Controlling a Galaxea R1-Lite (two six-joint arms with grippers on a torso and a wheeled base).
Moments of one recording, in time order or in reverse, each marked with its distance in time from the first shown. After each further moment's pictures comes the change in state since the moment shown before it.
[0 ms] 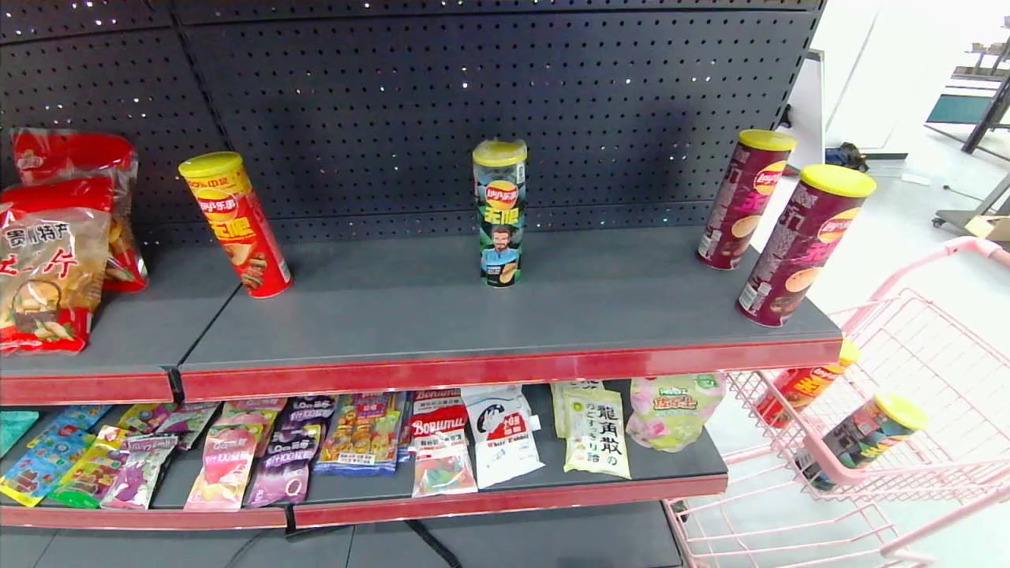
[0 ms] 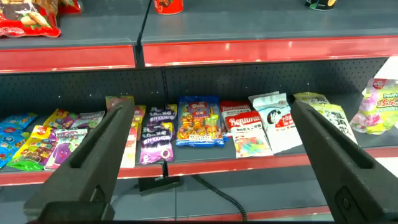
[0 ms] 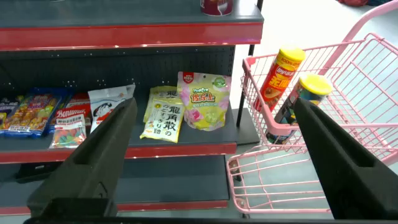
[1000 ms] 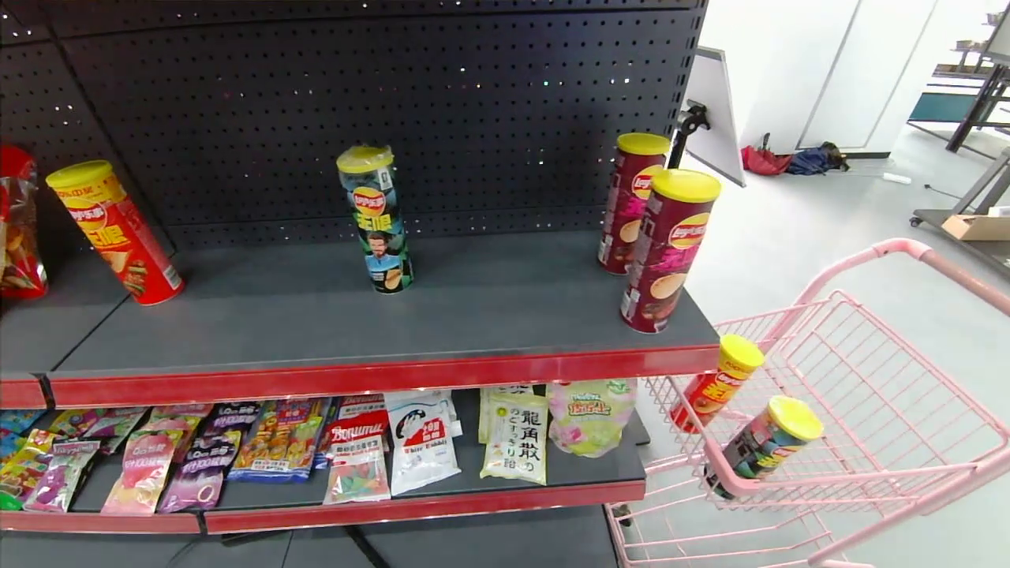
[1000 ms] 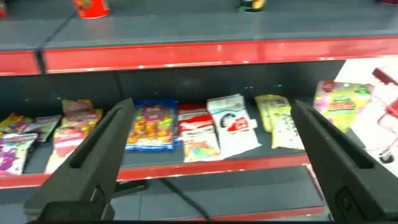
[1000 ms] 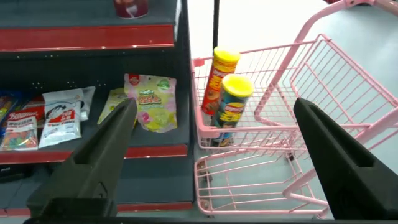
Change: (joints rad) left arm 0.000 0.000 0.000 0.000 0.001 0.000; right arm 0.000 0.000 0.000 0.000 -0.002 0.000
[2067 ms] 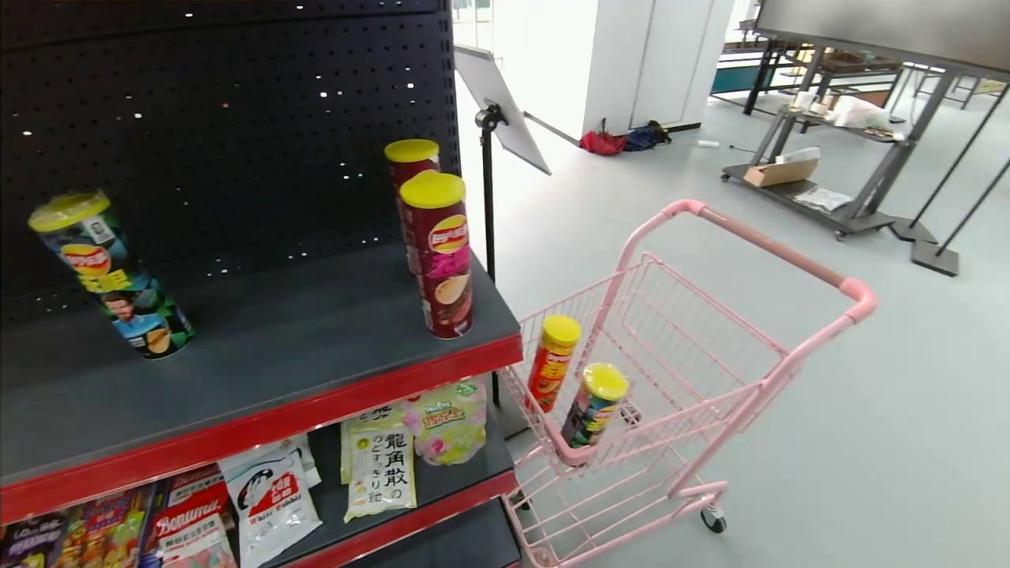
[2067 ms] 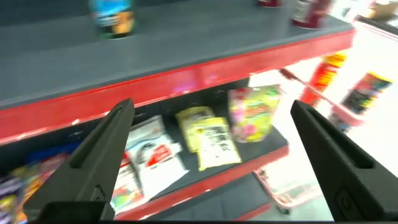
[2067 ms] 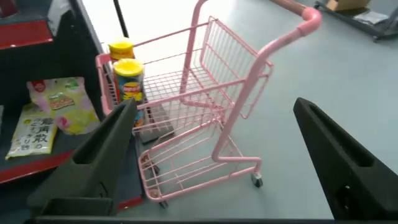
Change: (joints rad) left arm 0.000 0.000 0.000 0.000 0.001 0.000; right arm 0.000 0.000 0.000 -0.001 0.000 0.000
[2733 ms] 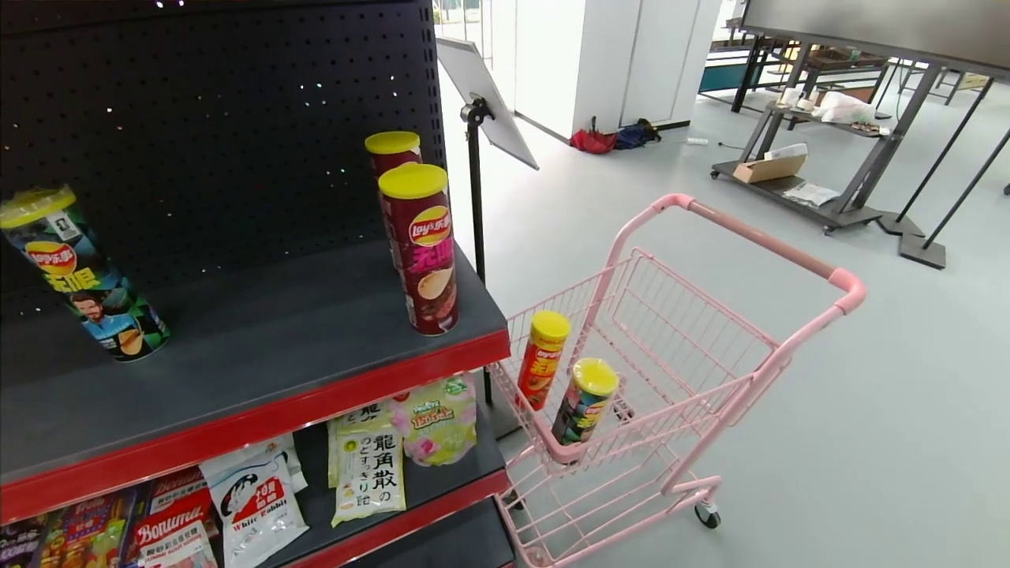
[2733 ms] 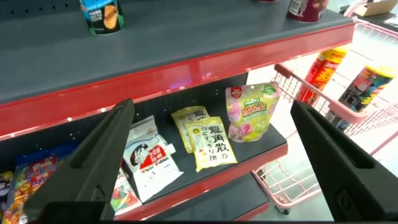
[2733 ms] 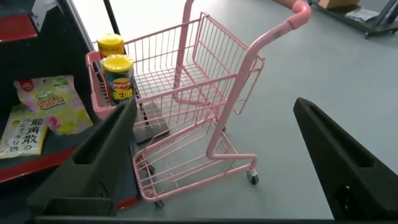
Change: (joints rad) left arm 0.000 0.000 0.000 0.000 0.000 0.000; right arm 0.000 0.000 0.000 0.000 -0.002 0.000
